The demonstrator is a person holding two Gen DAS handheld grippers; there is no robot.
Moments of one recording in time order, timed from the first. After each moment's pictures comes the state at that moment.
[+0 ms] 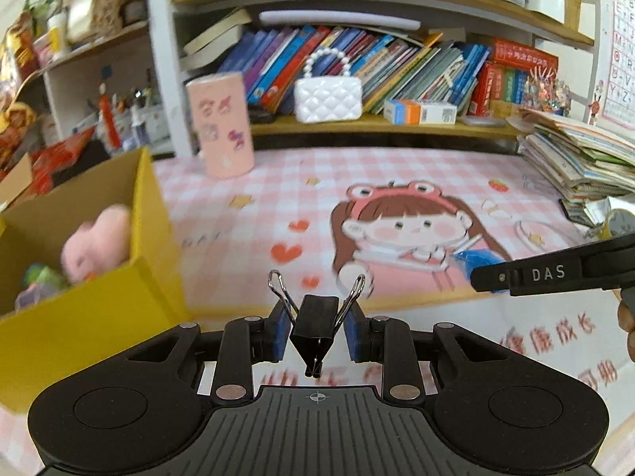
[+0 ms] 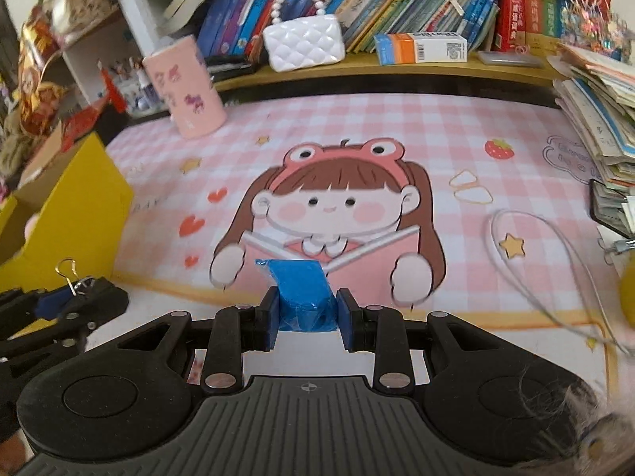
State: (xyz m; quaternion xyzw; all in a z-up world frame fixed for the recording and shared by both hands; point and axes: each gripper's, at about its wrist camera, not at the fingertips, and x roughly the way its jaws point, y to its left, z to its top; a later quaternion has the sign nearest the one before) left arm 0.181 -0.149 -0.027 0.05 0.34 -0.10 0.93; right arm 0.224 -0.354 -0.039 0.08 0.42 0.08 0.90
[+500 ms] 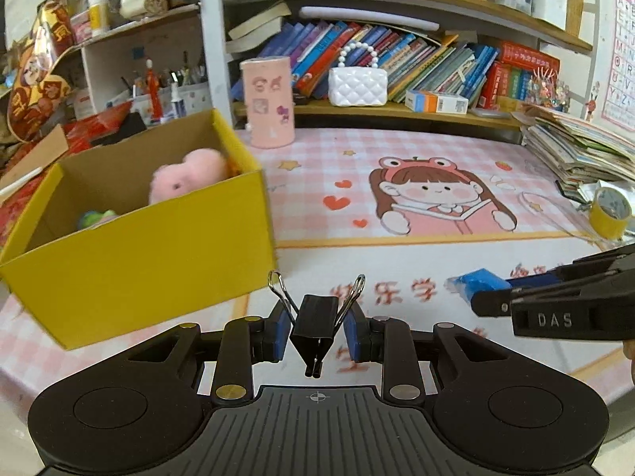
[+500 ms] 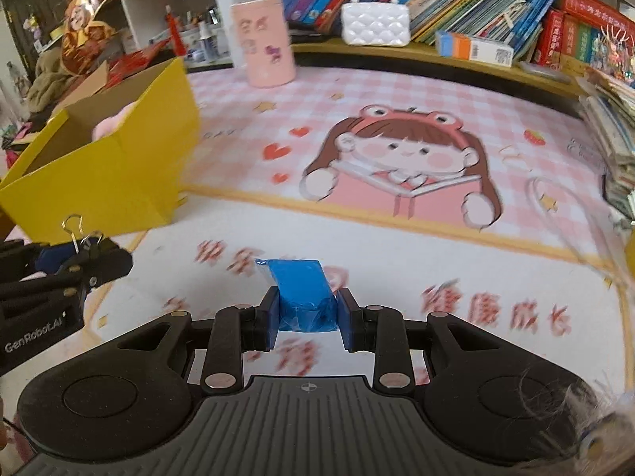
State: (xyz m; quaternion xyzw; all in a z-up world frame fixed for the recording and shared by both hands) left arm 0.112 -0.078 -0.023 0.04 0.35 -0.09 0.93; right arm 0.145 -0.267 -0.041 0.02 0.43 0.11 0.90
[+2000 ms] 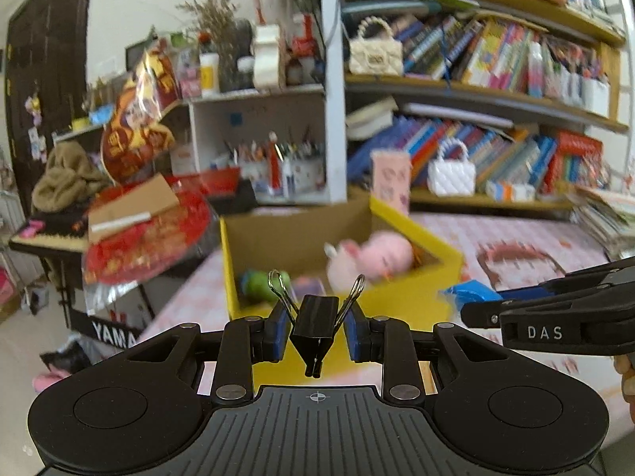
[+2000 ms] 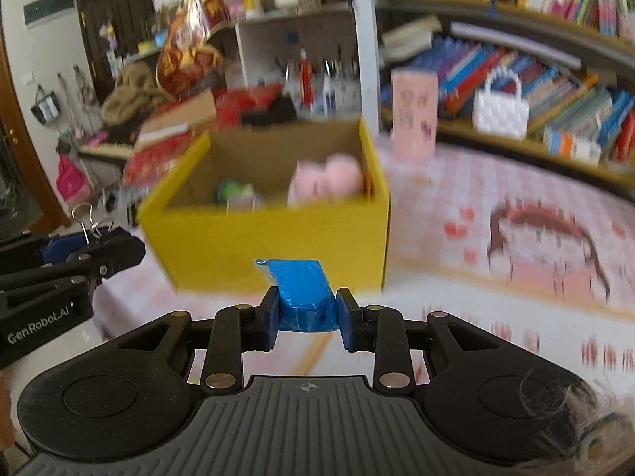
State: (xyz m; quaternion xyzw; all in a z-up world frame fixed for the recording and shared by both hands) left arm 0.080 0.081 0.033 0.03 0.22 -0.03 0.97; right arm 0.133 -0.093 0.016 0.00 0.31 0.17 0.93
